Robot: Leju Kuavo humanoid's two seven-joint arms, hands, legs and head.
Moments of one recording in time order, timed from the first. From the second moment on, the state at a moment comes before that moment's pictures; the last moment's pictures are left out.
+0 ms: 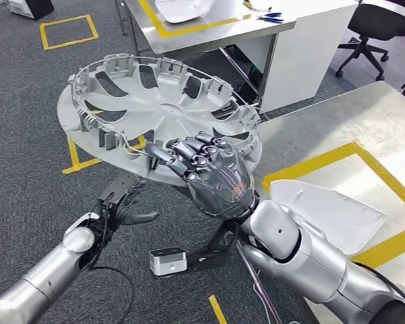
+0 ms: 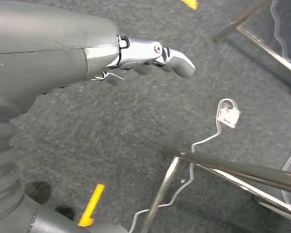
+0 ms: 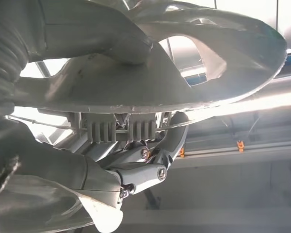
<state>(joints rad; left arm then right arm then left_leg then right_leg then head) -0.43 0.24 -0.67 -1.01 0.21 0.19 0.21 -0.69 -0.16 0.99 -1.64 1.04 -0.53 -0.02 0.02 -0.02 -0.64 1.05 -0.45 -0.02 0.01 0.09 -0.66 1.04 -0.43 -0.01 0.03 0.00</state>
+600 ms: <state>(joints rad) -0.36 0.28 -0.66 -1.11 -0.08 0.21 0.31 -0.56 -0.24 0.93 -1.68 1.16 -0.57 0.04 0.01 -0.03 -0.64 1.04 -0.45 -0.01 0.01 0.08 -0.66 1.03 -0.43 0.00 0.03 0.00</state>
